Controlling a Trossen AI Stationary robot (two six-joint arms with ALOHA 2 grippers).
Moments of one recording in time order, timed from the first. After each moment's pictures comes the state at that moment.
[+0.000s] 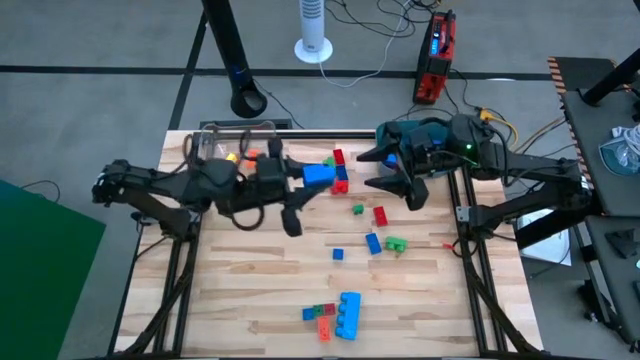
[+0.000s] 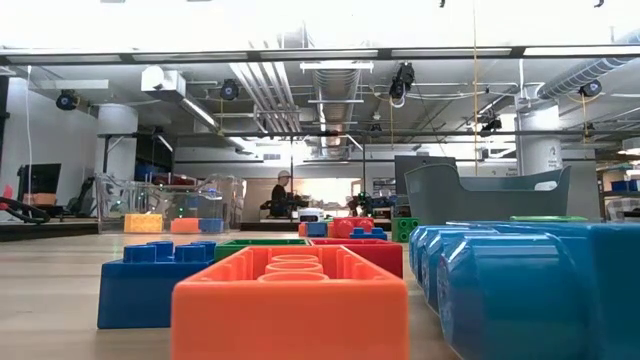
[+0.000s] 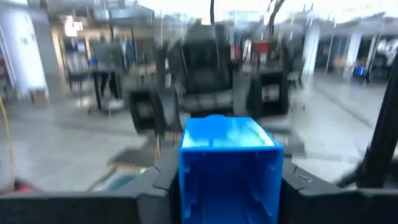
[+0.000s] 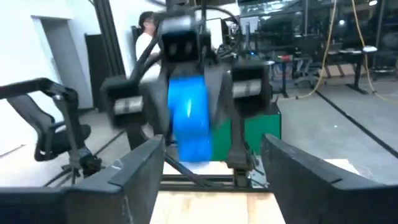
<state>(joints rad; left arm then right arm) -0.23 1.43 1.51 0.00 -0.48 0.01 -0.12 1.17 1.30 -0.06 -0.34 0.15</state>
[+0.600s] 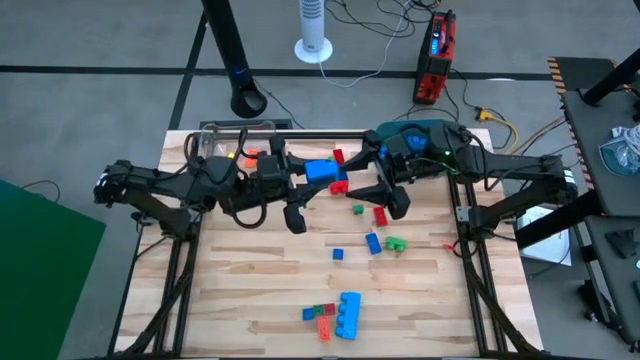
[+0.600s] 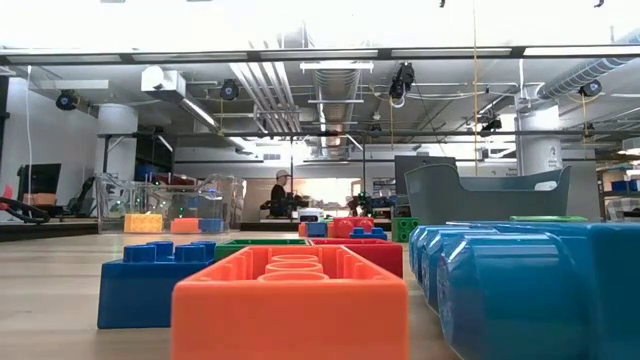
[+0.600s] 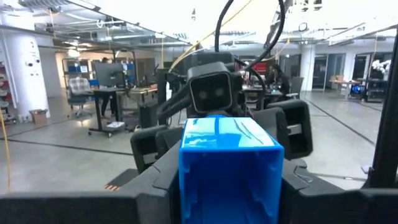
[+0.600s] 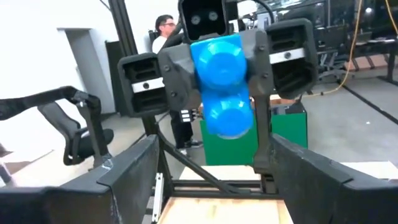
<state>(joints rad) -0.22 1.42 1.51 0.10 -0.46 0.07 -0.06 1.30 1.37 0.01 -0.34 0.20</state>
